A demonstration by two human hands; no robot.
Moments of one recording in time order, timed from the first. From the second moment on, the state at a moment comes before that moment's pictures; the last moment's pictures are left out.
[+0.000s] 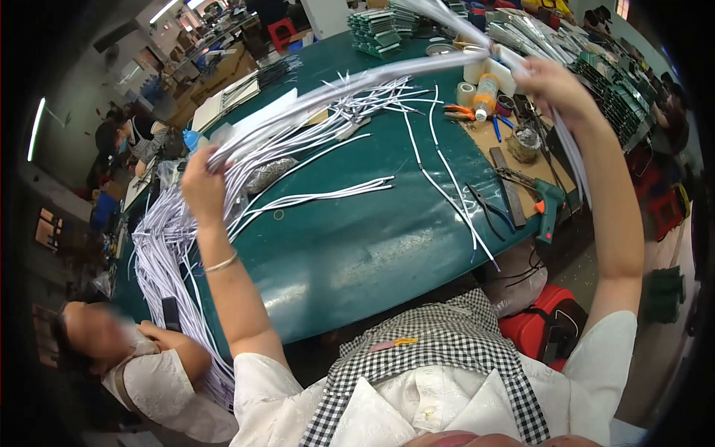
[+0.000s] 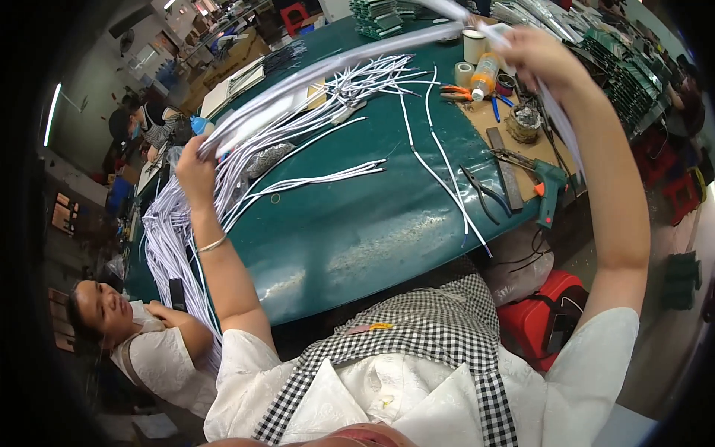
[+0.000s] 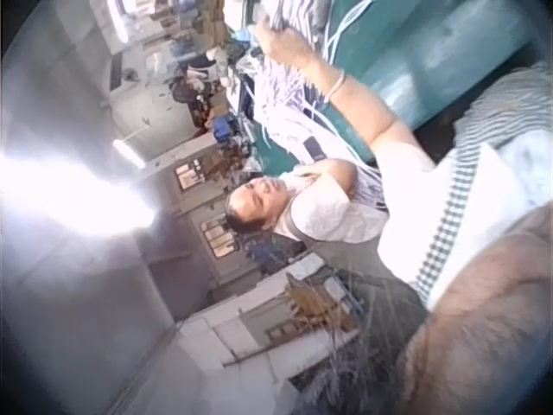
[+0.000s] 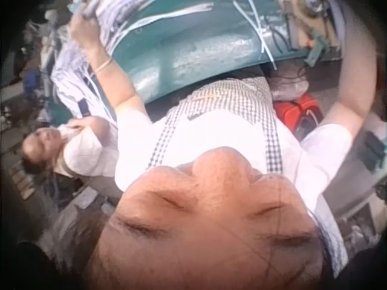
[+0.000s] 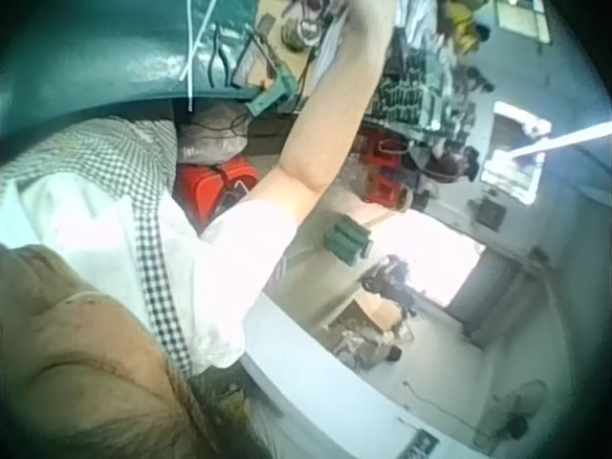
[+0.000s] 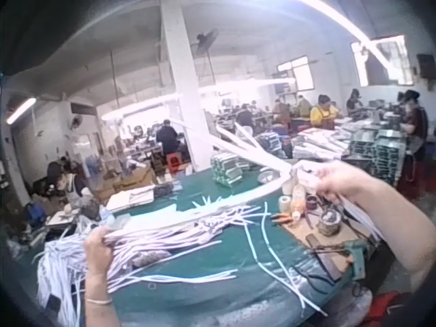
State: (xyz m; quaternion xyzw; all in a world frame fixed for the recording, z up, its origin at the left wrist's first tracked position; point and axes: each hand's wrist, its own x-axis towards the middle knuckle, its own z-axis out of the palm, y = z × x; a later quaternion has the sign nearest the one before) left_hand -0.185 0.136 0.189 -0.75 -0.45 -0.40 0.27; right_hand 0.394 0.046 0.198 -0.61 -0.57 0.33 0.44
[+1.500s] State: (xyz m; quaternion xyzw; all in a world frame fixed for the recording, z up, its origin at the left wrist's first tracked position) left_hand 0.073 0.005 -0.010 -0.88 -0.33 -0.20 -0.26; right_hand 0.241 -0.076 -0.030 -0.62 -0.61 0.18 0.46
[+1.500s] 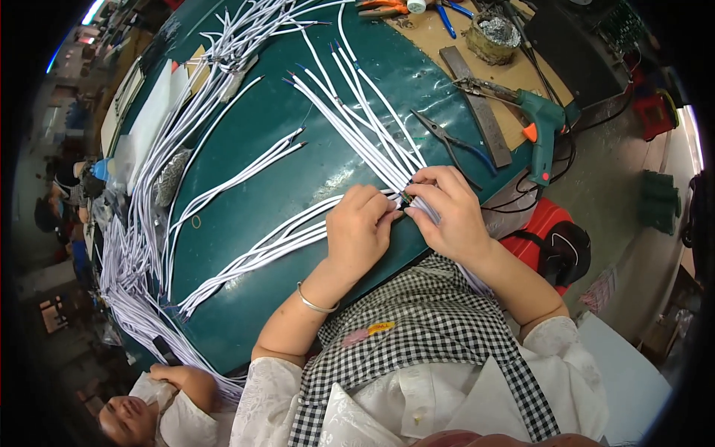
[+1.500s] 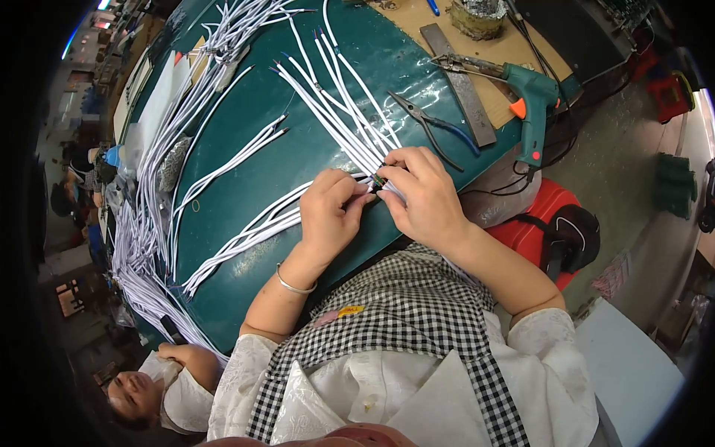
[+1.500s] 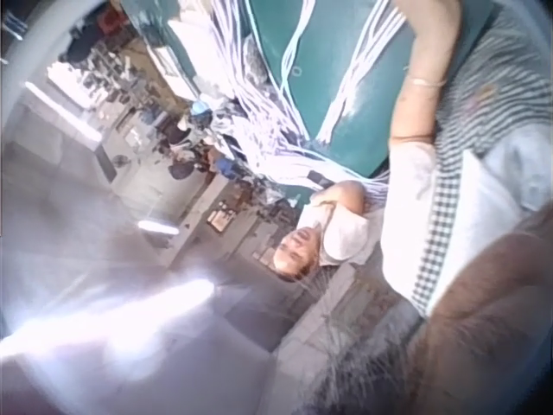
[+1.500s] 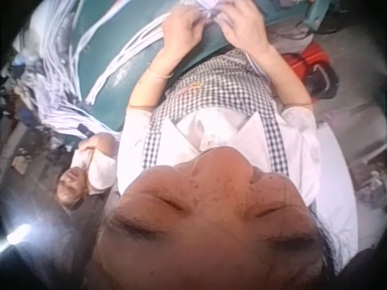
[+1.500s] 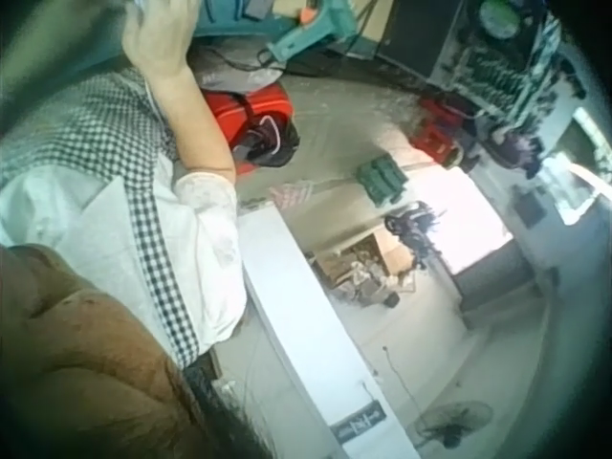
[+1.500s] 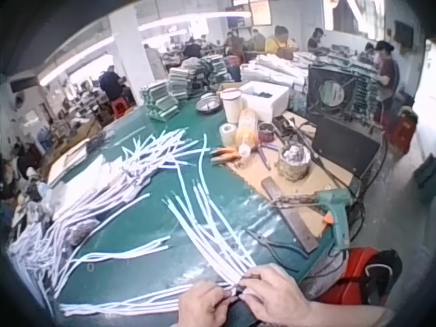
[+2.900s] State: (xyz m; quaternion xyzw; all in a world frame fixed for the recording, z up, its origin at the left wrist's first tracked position) left_hand 0.079 0.010 -0.018 -0.85 -0.32 -0.26 -0.33; right_hand 0.243 -0.075 -0.039 -0.60 -0.60 0.18 0.49
